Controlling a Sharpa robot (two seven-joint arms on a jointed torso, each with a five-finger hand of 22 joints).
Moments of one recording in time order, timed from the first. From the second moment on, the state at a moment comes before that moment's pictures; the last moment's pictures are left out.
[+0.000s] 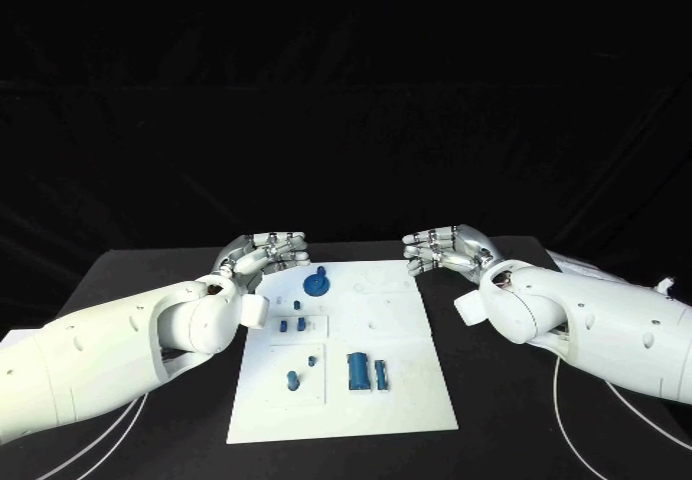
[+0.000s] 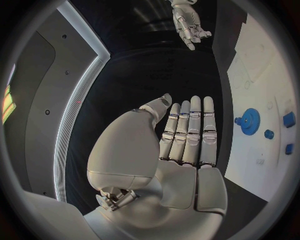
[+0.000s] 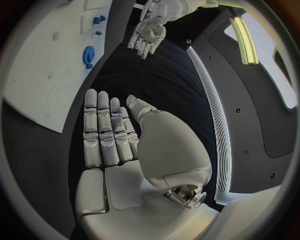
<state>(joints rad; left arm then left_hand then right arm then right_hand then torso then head) 1.10 -0.81 -0.02 1.42 0.07 -0.30 0.40 1.34 -0.08 0.40 0.00 0.07 0.98 0.19 0.16 0.07 0.98 0.15 0.29 0.06 0.94 0.11 0.40 0.20 0.17 0.88 0.22 0.07 0.73 1.12 -0.77 -0.03 1.35 -0.31 -0.32 0.29 1.36 -0.03 0.31 0.01 0.14 0.93 0.19 0.07 0.24 1.06 0.13 0.17 0.27 1.12 0.08 0.20 0.32 0.18 0.99 0.17 0.40 0.20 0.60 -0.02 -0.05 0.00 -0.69</state>
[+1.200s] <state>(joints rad) 1.05 -0.78 0.00 1.57 0.02 -0.72 0.49 0.38 0.00 0.11 0.00 0.01 0.28 0.01 0.01 0.00 0.29 0.01 0.02 0.00 0.27 0.00 0.04 0.00 0.03 0.23 0.03 0.01 0.17 1.05 -0.78 0.00 1.57 -0.03 -0.71 0.48 0.37 0.00 0.09 0.00 0.01 0.27 0.01 0.01 0.01 0.31 0.00 0.01 0.00 0.33 0.00 0.01 0.02 0.04 0.30 0.01 0.07 0.00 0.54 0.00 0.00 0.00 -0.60</state>
